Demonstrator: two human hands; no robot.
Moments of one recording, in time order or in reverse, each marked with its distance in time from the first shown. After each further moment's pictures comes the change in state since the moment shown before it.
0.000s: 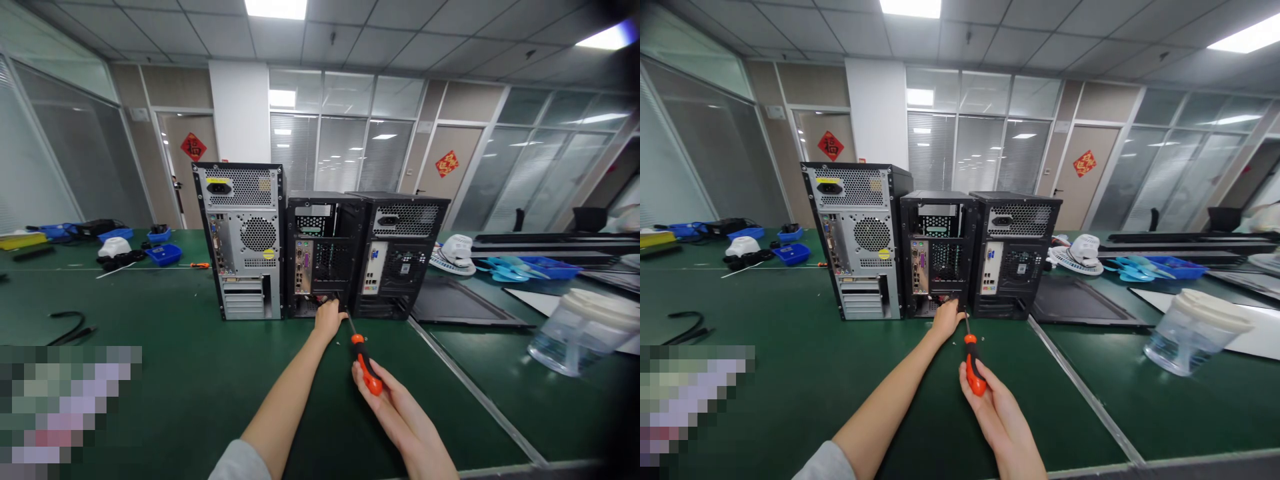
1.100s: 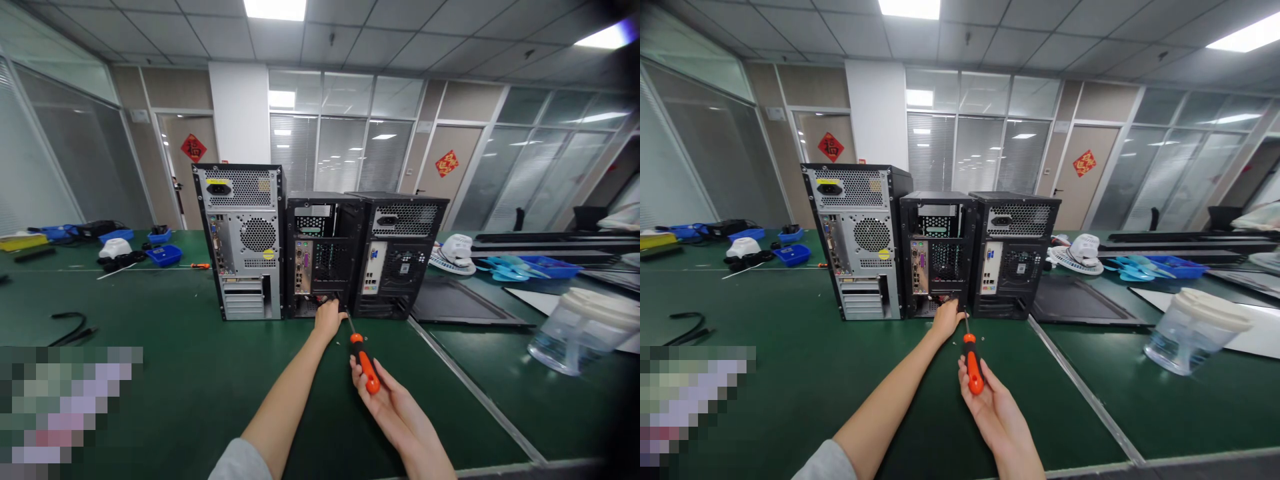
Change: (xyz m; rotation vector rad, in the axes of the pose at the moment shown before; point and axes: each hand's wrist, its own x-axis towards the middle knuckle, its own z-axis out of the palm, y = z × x) left_hand 0.001 0.000 0.001 -0.002 0.007 0.002; right_hand -0.001 -0.004 -0.004 -0.004 -0.072 0.130
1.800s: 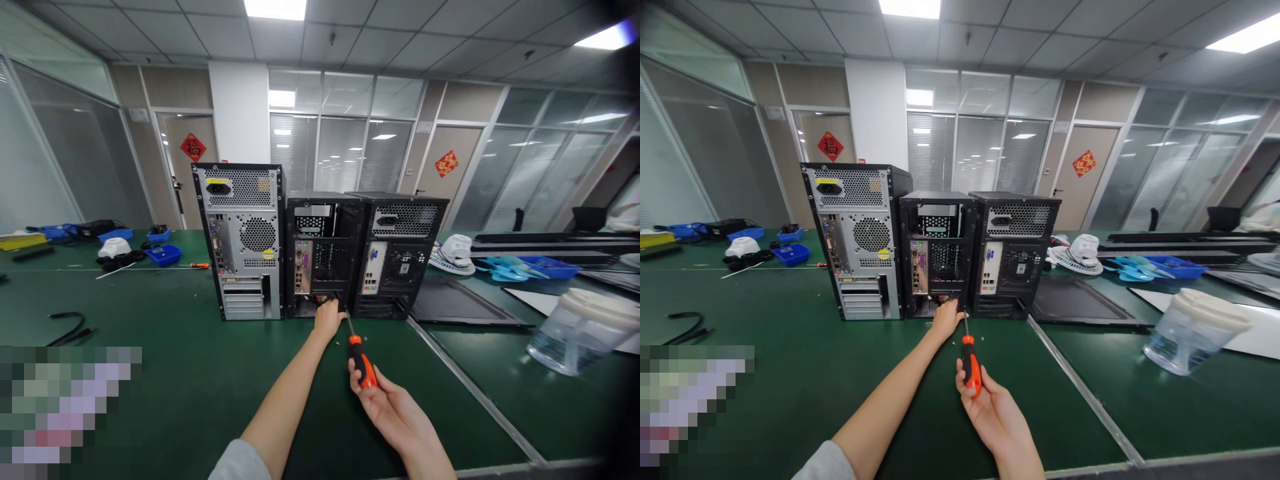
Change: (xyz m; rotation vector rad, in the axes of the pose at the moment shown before) left_hand 0.000 0.000 0.001 -0.002 0.000 0.000; right_hand 0.000 -0.001 -0.002 -0.006 -0.039 0.062
